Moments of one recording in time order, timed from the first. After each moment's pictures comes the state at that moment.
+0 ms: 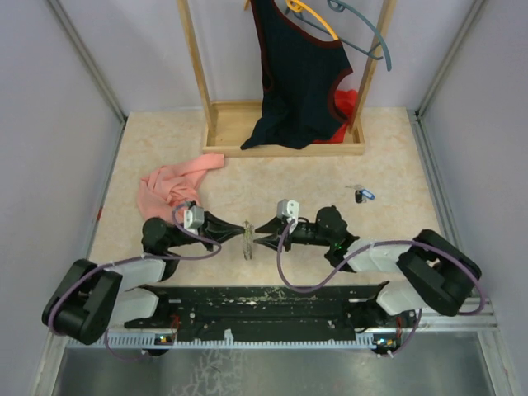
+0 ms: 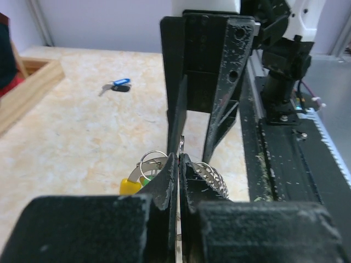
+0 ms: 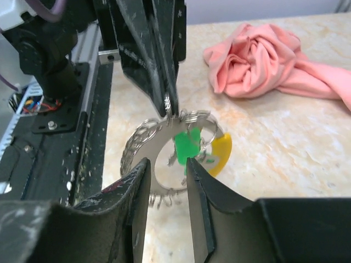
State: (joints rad) left arm -0.39 1.25 0.15 1.42 1.04 -0.27; right arm 0.81 1.41 0.38 1.05 -0.66 0.01
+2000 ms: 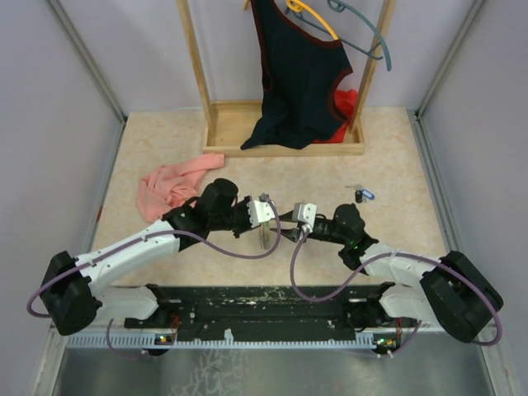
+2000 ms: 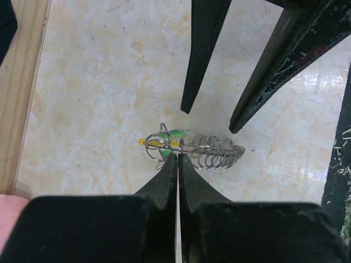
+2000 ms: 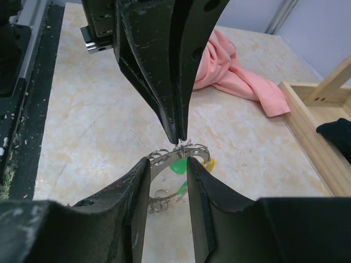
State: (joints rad) left arm -0.86 1.23 0.86 -0.24 0.24 0.53; right arm 0.66 1.16 0.33 0.81 -0.68 -0.29
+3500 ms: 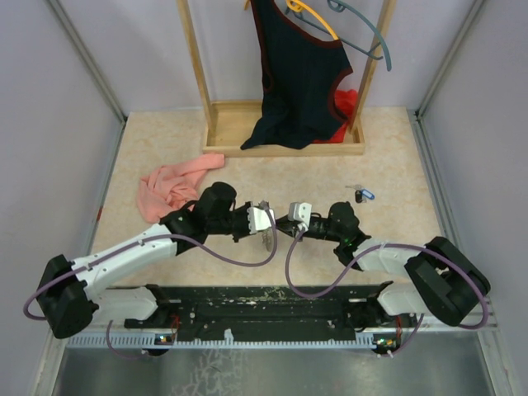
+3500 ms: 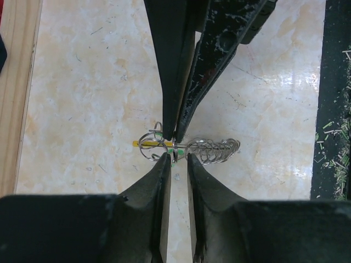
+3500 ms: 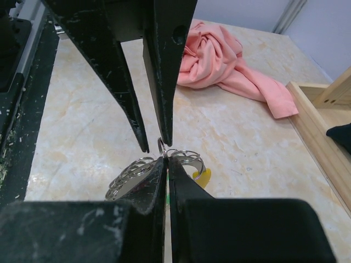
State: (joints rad) left arm -0.87 1.20 0.84 -0.24 0.31 0.59; right arm 0.66 1.29 0.34 0.92 -0.71 -0.30
